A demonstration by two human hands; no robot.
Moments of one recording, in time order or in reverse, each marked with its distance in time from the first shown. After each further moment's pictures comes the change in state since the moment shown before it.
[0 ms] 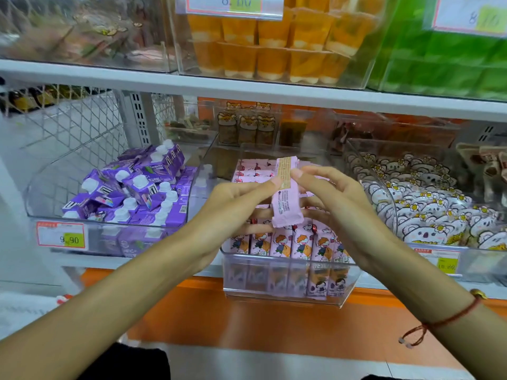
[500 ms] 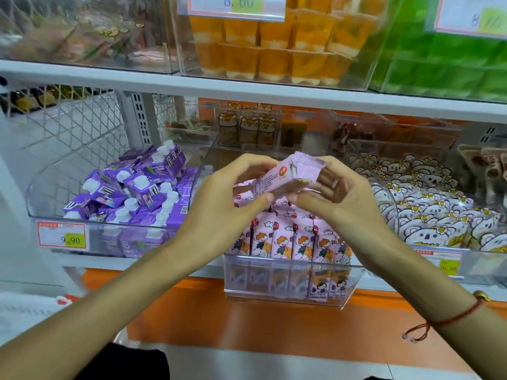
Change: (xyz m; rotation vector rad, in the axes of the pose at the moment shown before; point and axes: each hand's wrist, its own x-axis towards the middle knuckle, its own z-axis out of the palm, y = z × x) left_hand 0.001 -0.005 -0.014 0.523 0.129 0.608; right_hand 0.000 0.005 -0.011 -0.205 -0.176 -0.336
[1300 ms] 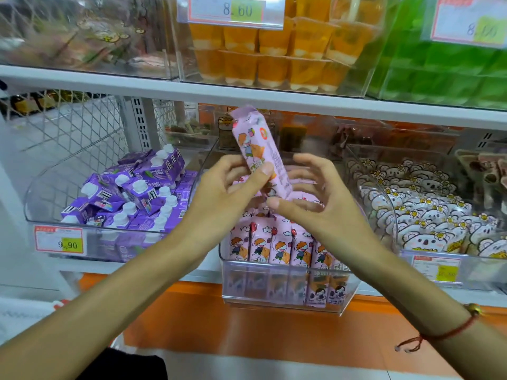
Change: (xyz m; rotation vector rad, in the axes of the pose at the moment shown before) left_hand 0.009 0.006 0.005 -0.471 0.120 -0.277; right_hand 0.002 0.003 0.014 -0.081 0.026 -0.021
